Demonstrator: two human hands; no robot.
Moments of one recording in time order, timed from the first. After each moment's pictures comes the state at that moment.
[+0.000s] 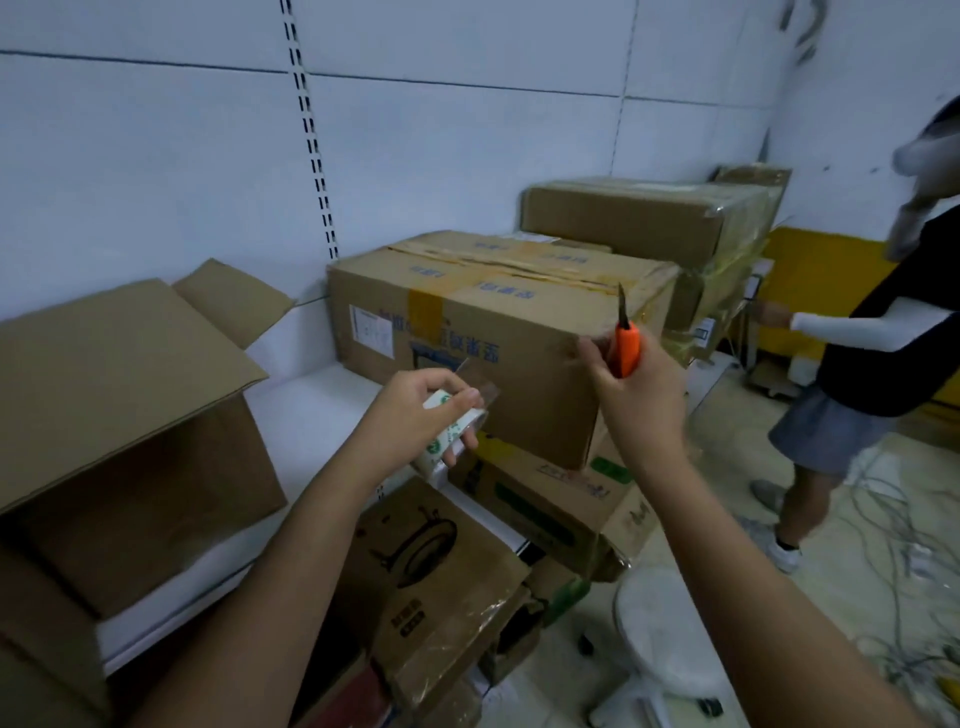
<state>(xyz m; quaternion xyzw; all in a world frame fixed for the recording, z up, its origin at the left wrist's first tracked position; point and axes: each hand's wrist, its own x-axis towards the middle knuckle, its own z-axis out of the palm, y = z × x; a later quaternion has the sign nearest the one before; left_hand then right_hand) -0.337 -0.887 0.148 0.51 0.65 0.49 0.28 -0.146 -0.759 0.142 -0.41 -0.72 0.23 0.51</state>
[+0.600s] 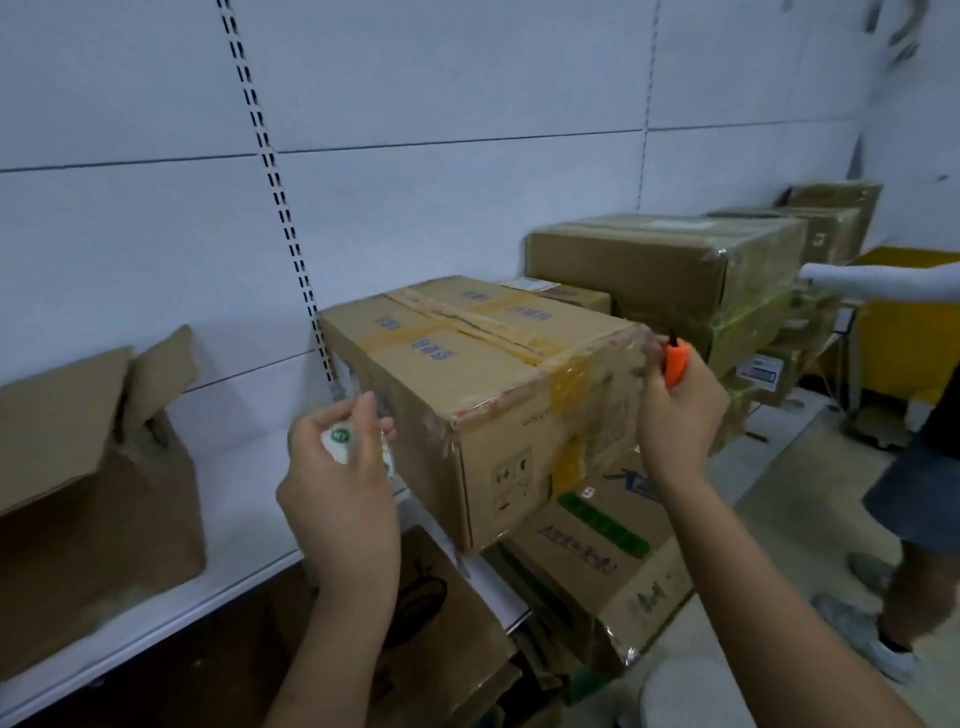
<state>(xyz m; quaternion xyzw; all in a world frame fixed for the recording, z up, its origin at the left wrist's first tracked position) -0.217 -0.823 0.161 0.17 0.70 0.67 -0.19 -0.093 -0.603 0.148 -0.39 -0.61 0.32 0.61</state>
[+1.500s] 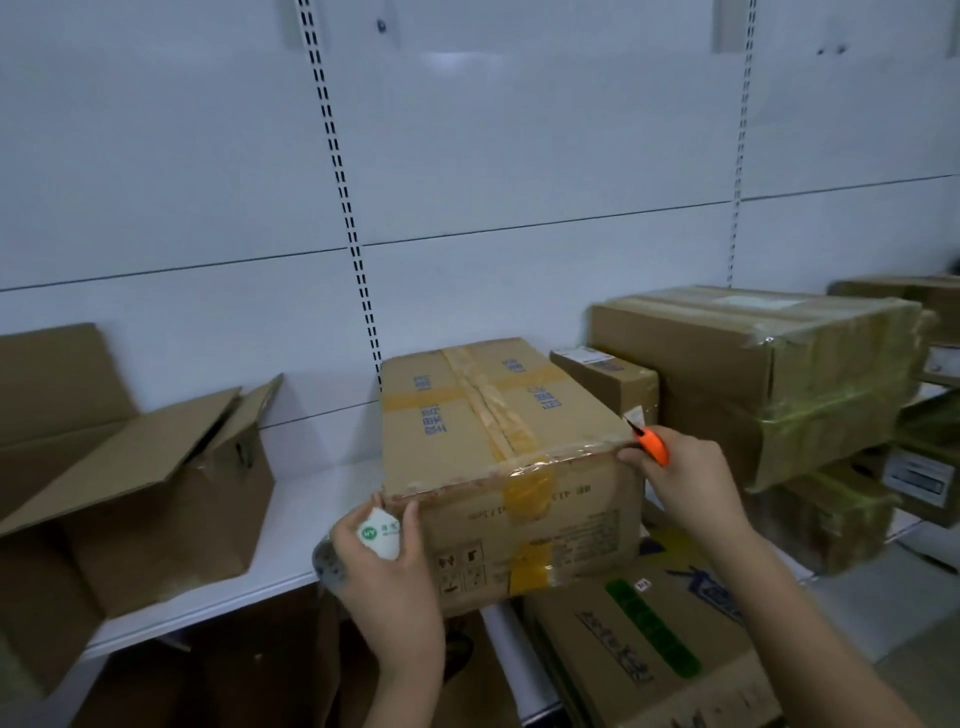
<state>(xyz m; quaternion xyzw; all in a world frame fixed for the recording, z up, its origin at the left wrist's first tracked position) -0.145 -0.754 0.129 0.02 0.71 0.67 -0.24 -0.061 -0.493 0.156 -0.26 -0.86 0.27 0.33</state>
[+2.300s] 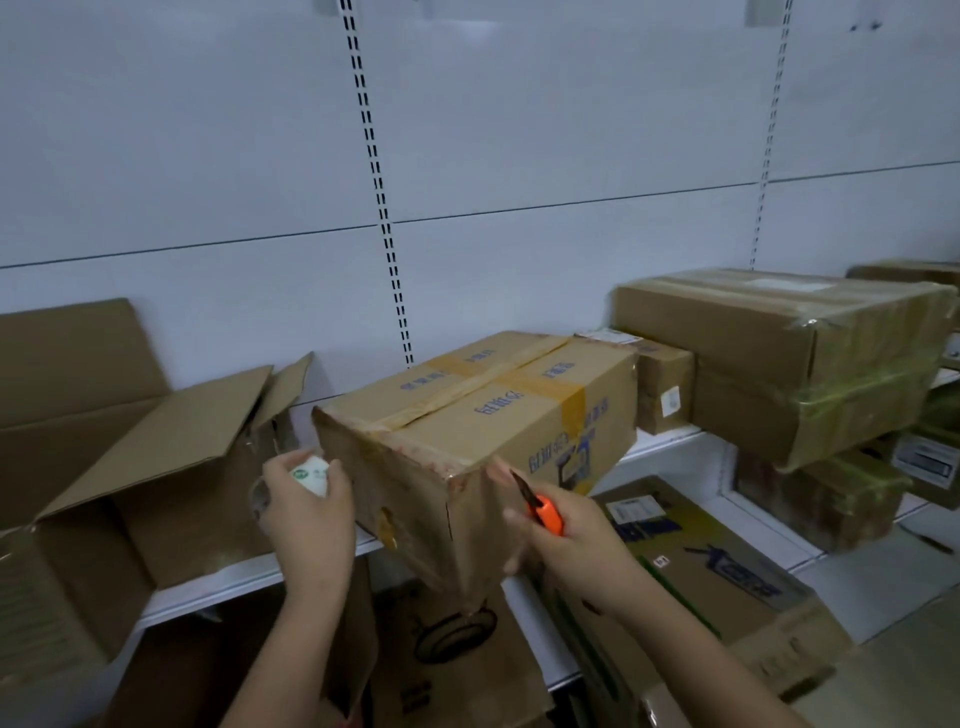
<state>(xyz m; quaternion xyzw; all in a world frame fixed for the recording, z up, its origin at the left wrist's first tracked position) -0.220 -0.856 0.170 0.05 0.76 0.60 -0.24 -0.086 -0.661 0.139 0.01 -0.82 0.55 0.19</state>
